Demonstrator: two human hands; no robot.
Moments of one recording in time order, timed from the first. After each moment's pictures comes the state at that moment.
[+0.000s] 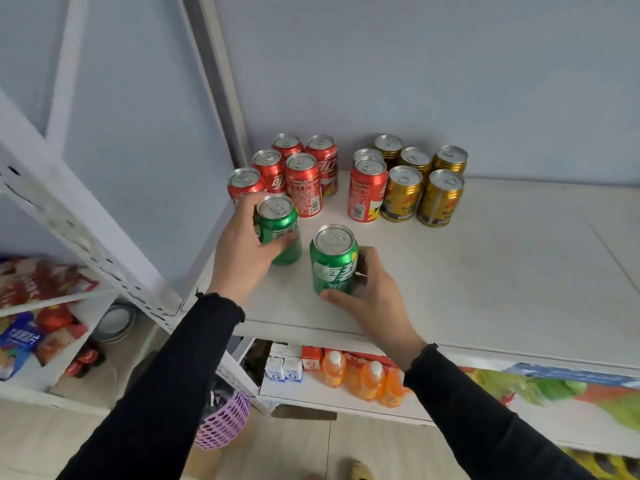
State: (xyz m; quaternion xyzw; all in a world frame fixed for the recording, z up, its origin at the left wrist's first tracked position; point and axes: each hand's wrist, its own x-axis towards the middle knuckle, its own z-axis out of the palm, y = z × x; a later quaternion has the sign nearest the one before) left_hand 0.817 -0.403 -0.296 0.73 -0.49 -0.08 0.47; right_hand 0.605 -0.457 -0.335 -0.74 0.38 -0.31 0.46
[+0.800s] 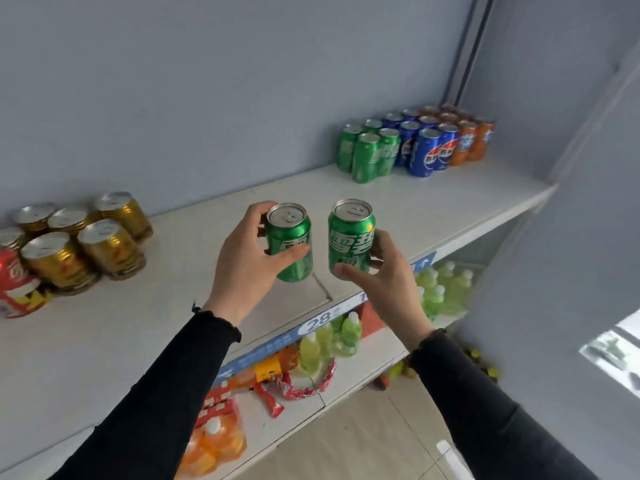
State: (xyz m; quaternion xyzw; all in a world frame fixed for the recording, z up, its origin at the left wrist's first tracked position) left_hand 0.395 -0.558 -0.273 0.50 -0.70 -0.25 0.44; right_hand 0.180 -0.511 -0.306 -0.56 0.61 -0.49 0.26
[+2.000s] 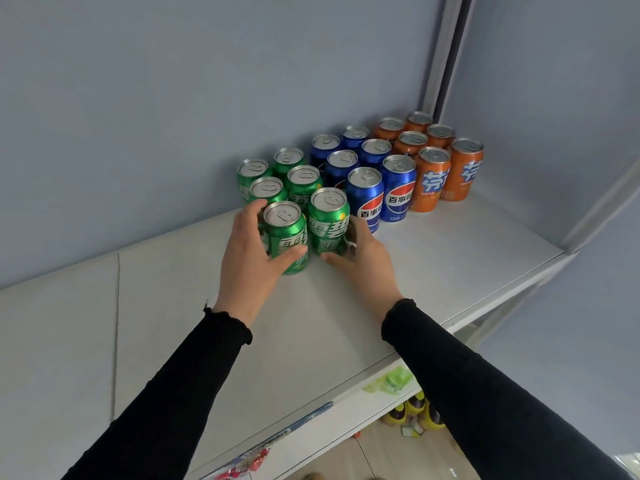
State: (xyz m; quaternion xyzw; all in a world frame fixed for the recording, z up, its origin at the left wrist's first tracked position) left_hand 0.132 -0.786 -0.307 0.58 -0.68 -0.16 0.42; right_hand -0.061 -0.791 -0.341 -0.61 0.60 -0.42 0.29
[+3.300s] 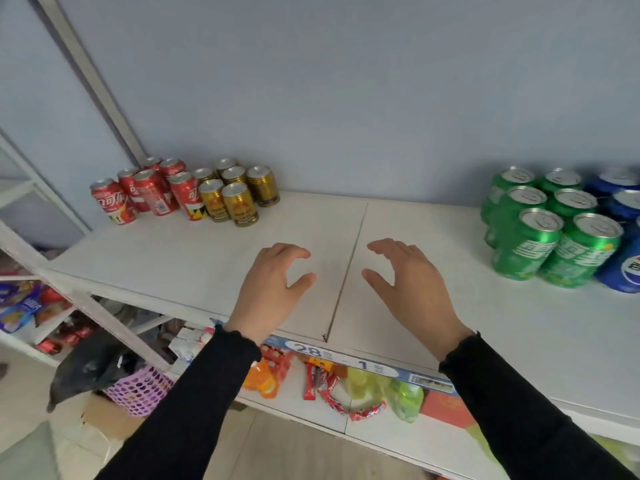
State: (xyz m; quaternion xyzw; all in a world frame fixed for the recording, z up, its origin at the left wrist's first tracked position) left_hand 0.324 -0.534 -0.283 0.80 -0.54 0.01 0.28; right_hand 0.126 -0.670 -0.291 -0.89 0.31 -0.29 0.17
